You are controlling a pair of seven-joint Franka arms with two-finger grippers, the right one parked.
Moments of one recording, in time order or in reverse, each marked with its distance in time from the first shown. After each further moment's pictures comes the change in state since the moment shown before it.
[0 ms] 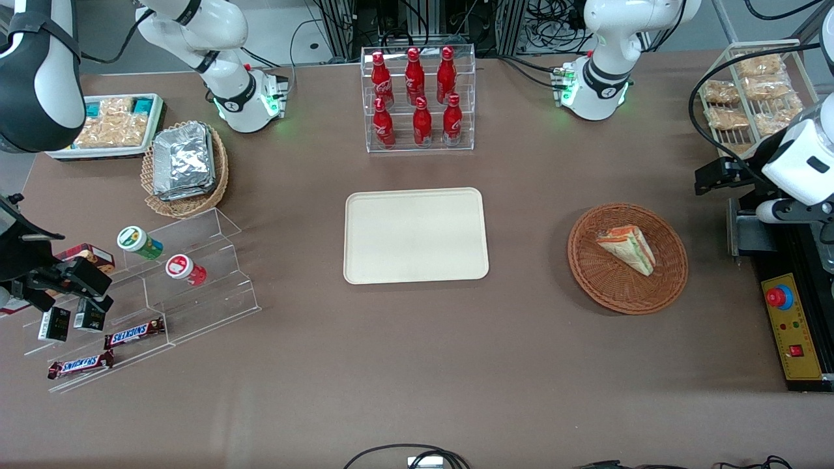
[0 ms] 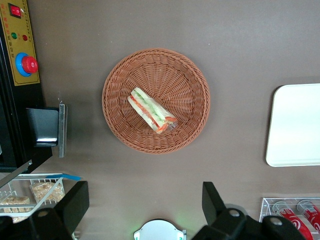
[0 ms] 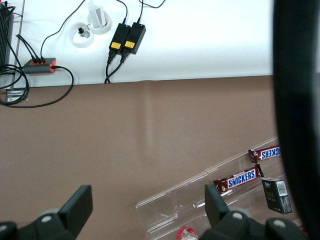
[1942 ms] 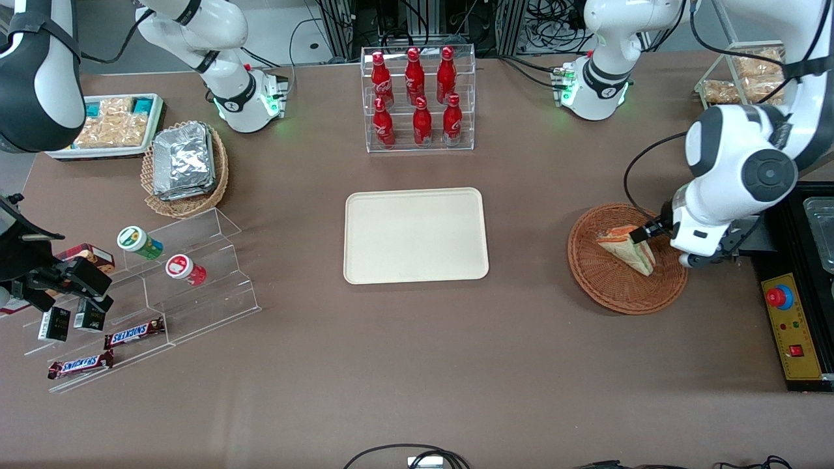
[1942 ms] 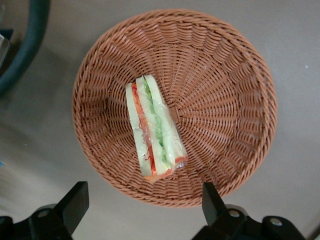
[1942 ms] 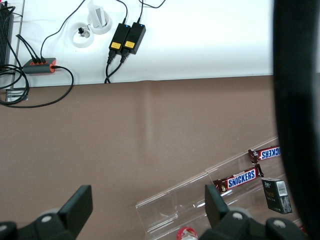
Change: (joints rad) arm 0.003 -0.016 0.004 -0.697 0.036 0.669 -0.543
